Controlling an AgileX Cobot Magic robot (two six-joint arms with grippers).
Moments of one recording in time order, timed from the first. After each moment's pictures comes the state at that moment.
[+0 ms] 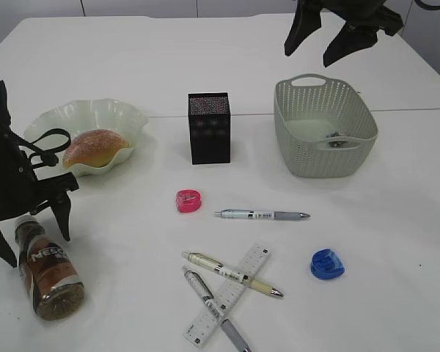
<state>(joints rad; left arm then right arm) -0.16 1.98 -1.20 -0.13 0.94 -0.75 0.15 2.02 -2.08 0.31 1.25 0.10</state>
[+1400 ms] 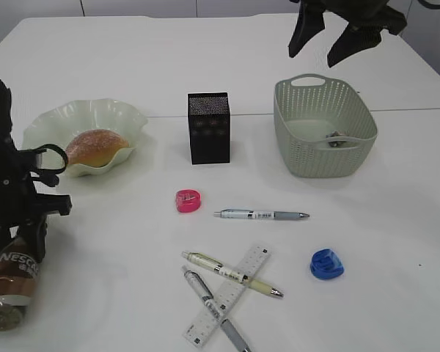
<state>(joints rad) -0.16 2.01 -1.21 -0.05 1.00 -0.33 0.15 2.02 -2.08 0.28 1.25 0.10</state>
